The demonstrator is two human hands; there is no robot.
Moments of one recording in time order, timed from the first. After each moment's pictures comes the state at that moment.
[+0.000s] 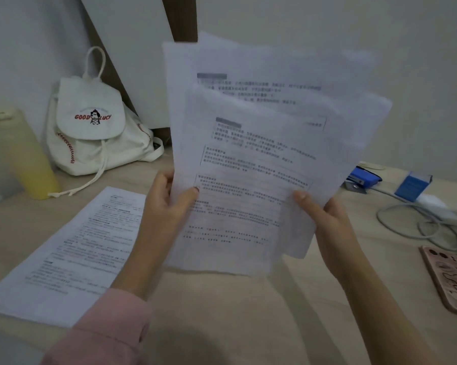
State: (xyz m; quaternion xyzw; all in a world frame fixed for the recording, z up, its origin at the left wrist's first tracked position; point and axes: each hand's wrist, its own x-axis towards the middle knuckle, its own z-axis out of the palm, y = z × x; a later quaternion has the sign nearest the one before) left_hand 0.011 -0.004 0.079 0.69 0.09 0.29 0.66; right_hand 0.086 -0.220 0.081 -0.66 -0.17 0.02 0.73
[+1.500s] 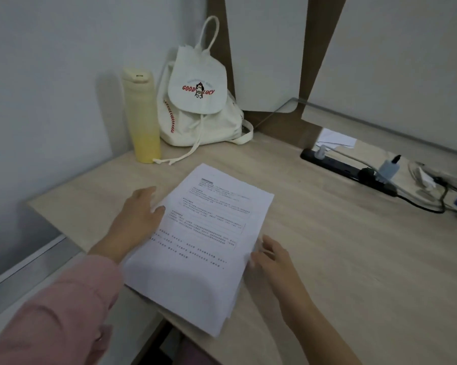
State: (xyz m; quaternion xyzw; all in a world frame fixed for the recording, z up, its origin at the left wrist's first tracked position) left_hand -0.063 0.229 -0.022 0.86 0.36 0.10 0.35; right_hand 0.009 -0.016 -0.013 -0.75 -0.09 0.29 0.59
